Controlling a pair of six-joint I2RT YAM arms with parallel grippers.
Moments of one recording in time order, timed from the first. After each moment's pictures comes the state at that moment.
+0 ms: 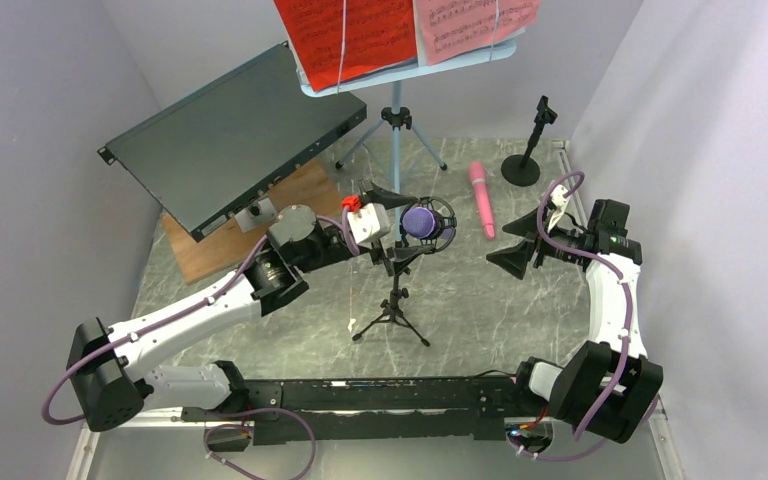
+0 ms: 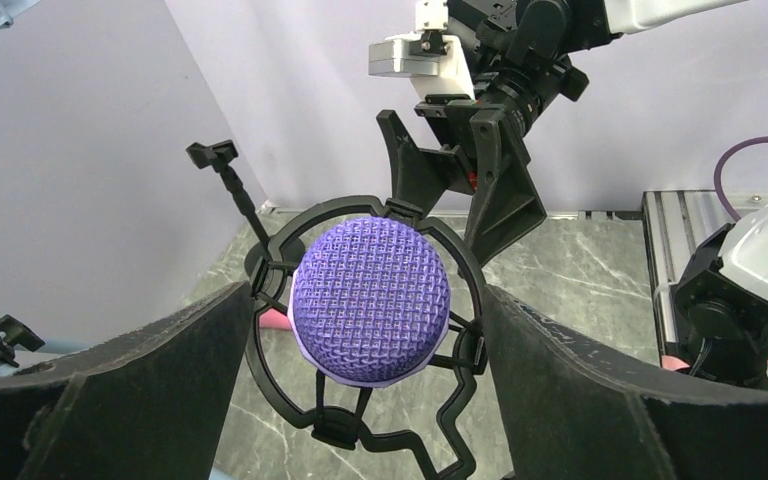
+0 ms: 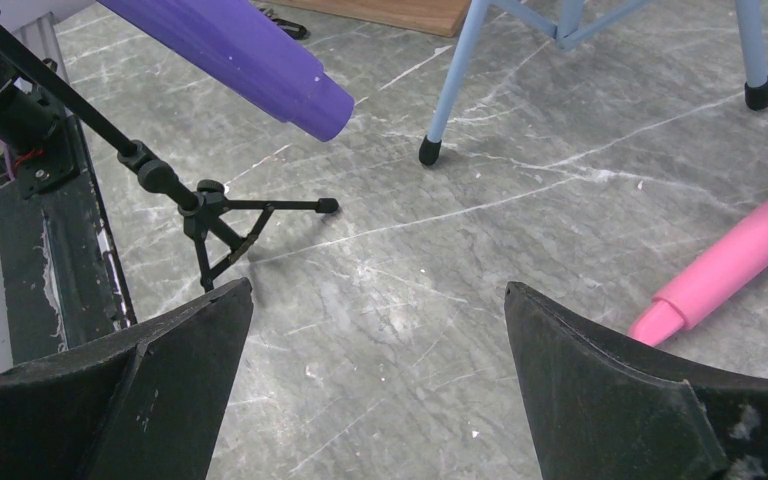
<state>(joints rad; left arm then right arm) -0.93 1.19 1.00 0.39 0.34 0.19 -0.38 1.16 0.94 -0.82 -1.32 -0.84</state>
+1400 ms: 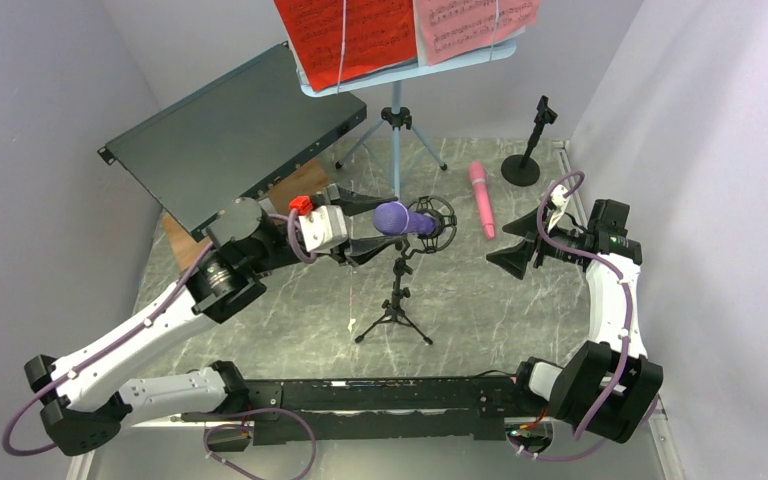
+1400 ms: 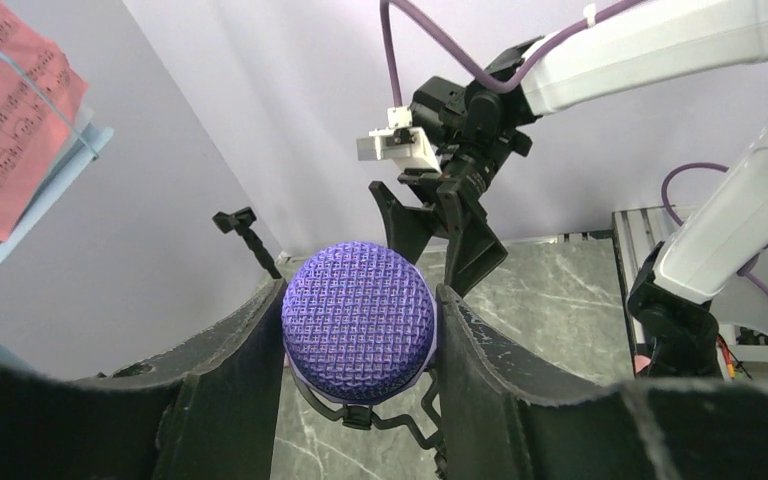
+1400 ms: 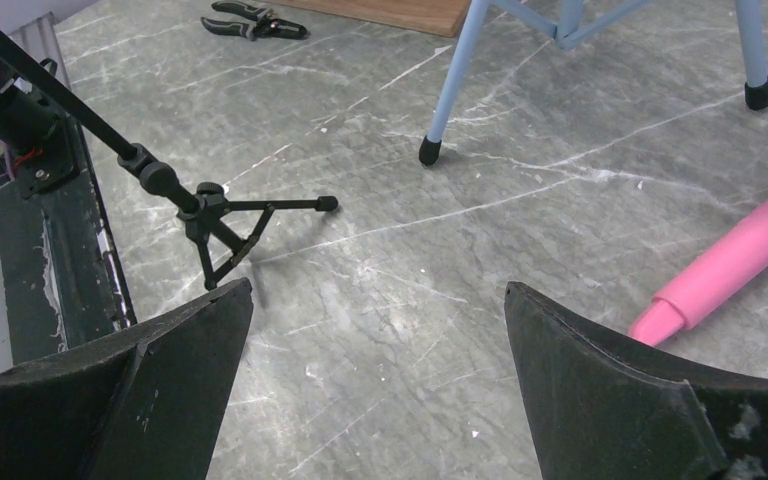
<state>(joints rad) -0.93 1.03 1.16 0.12 0.42 0.25 -0.38 1.16 0.94 -0.82 -1.32 -0.84</state>
